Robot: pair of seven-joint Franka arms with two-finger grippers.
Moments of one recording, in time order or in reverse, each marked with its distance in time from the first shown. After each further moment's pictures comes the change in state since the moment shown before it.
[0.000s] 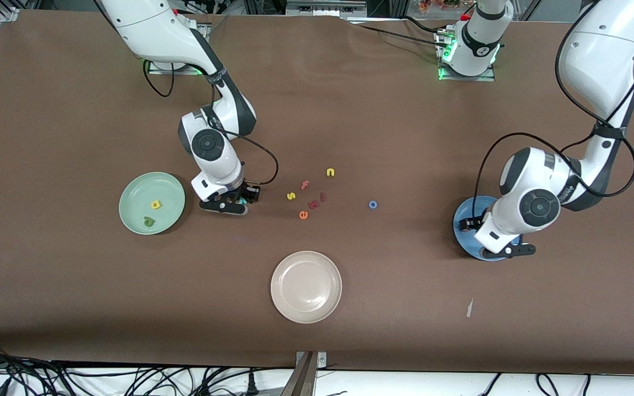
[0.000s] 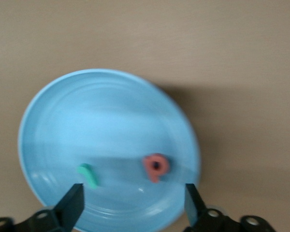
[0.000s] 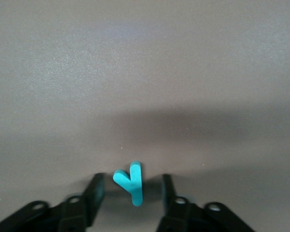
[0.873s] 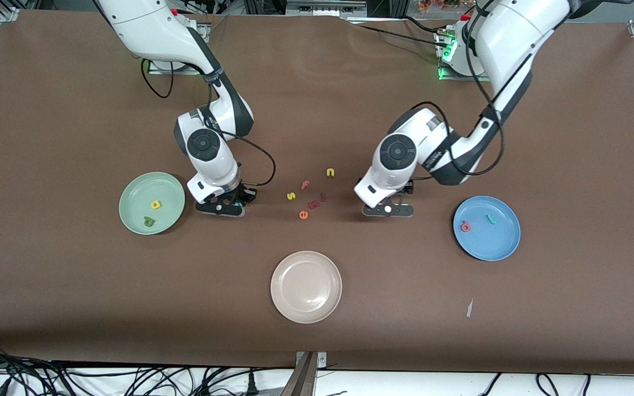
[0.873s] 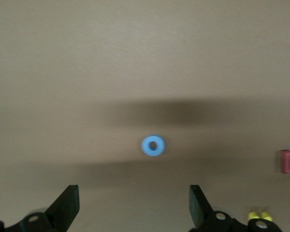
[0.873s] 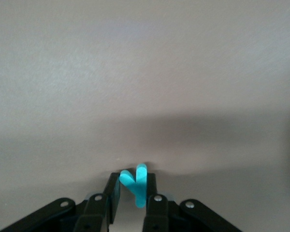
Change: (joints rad) left arm -0.301 0.051 -0.130 -0.001 0.000 0.041 -0.323; right arm -0.008 -0.031 -0.026 0.013 -0.002 -0.035 -0.063
